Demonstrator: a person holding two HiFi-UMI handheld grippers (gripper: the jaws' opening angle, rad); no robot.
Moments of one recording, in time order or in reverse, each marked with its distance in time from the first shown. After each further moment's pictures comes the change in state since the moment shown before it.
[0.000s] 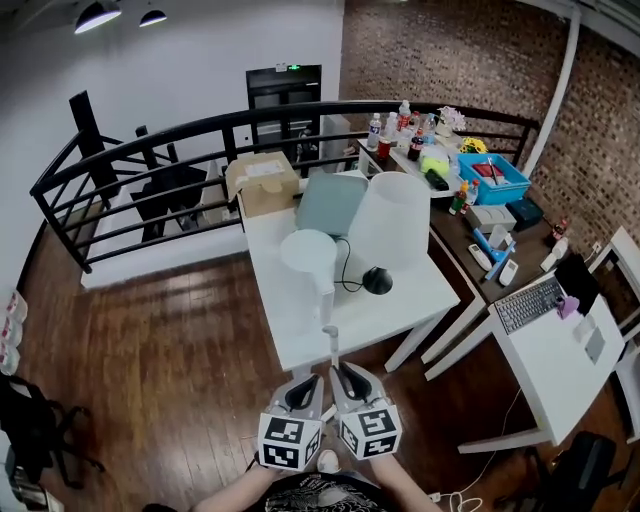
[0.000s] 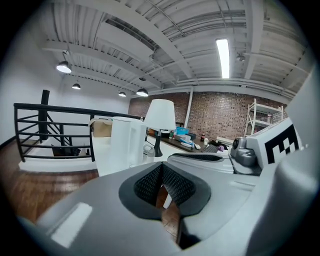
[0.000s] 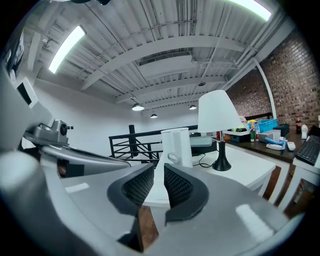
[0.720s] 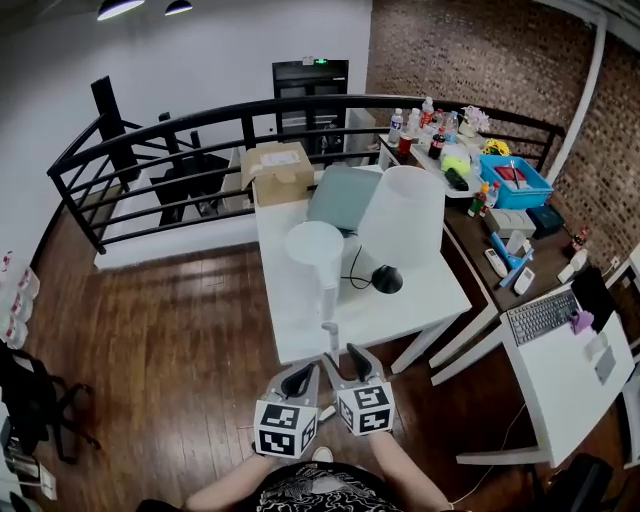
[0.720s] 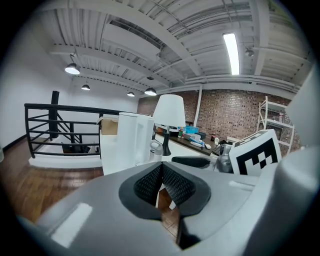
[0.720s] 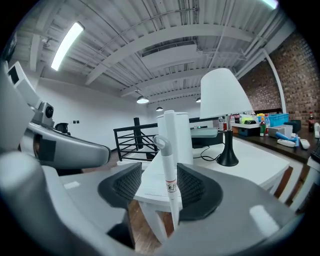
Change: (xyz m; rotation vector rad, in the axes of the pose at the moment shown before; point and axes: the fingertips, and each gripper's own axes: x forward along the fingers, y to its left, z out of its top) left arm 0.026 0.015 -0.007 -0.032 0.002 0.113; right arm 0.049 -0.036 -0.036 -0.023 0.090 0.085
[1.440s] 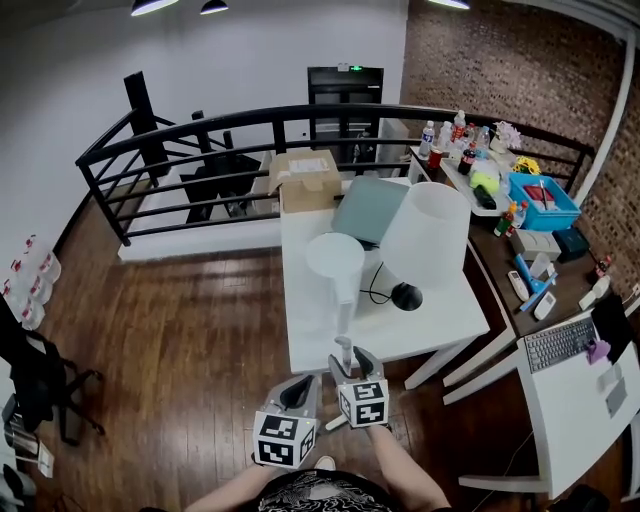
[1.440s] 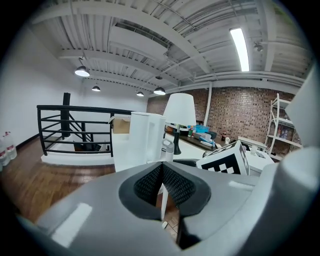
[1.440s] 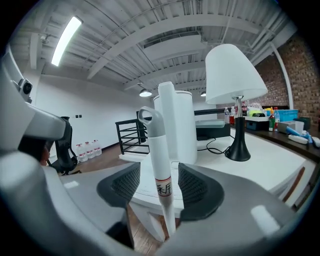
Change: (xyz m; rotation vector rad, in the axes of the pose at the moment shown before) left arm -0.007 0.020 -0.007 -0.029 0.012 0.120; right arm 0.056 -0.018 -0.032 -0.021 0.077 0.038
